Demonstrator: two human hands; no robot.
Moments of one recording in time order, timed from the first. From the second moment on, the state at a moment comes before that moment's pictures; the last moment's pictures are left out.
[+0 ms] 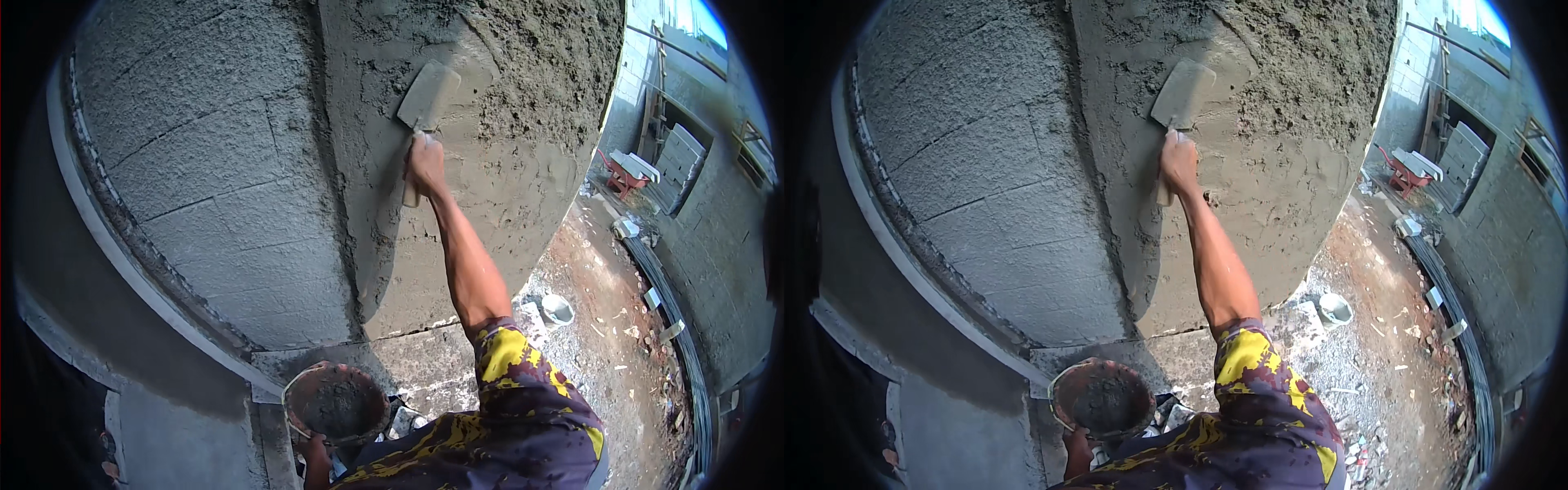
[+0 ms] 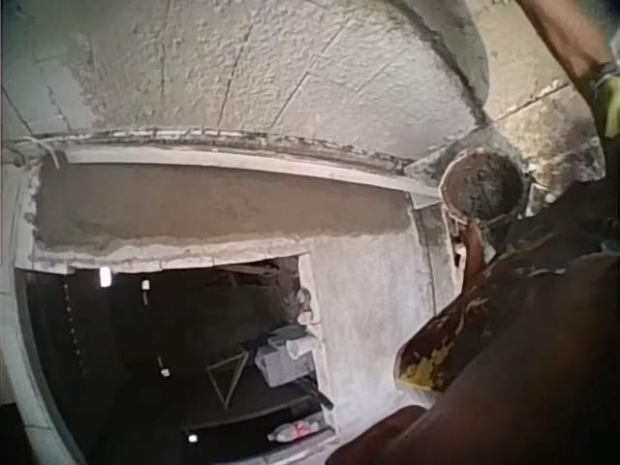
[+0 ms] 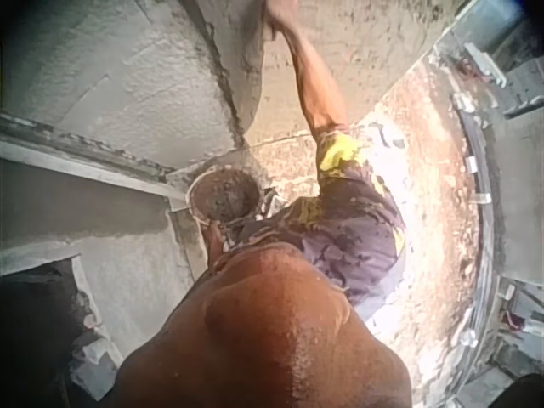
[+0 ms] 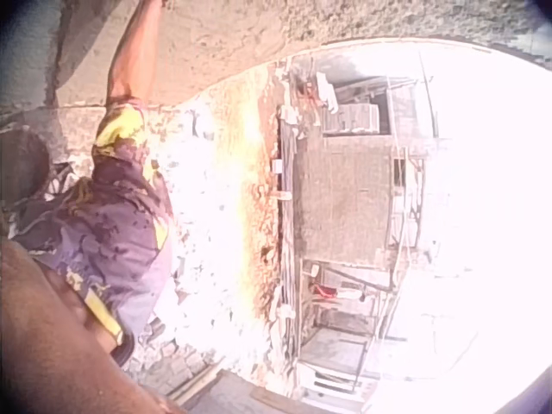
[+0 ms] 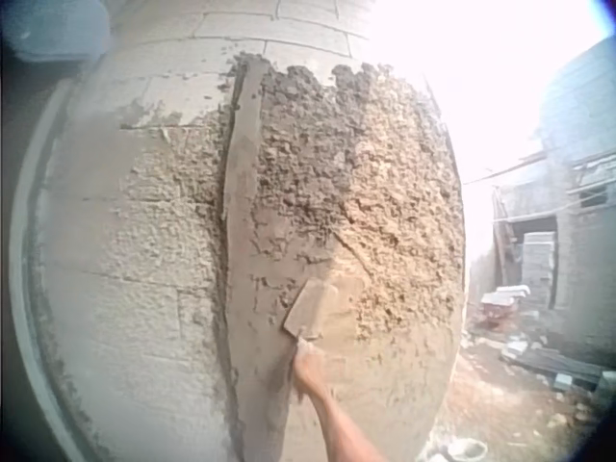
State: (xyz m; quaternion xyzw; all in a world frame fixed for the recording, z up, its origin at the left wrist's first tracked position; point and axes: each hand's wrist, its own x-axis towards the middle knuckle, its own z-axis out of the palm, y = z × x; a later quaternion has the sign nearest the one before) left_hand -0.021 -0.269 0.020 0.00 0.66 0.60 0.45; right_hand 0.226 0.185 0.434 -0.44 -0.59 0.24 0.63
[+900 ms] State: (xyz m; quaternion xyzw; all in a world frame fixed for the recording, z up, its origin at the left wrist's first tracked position) left_hand 0.048 -0.347 0.064 0.05 0.75 0.59 0.29; right_hand 0.105 -0.112 0.080 0.03 -0.98 -0.03 -0.21
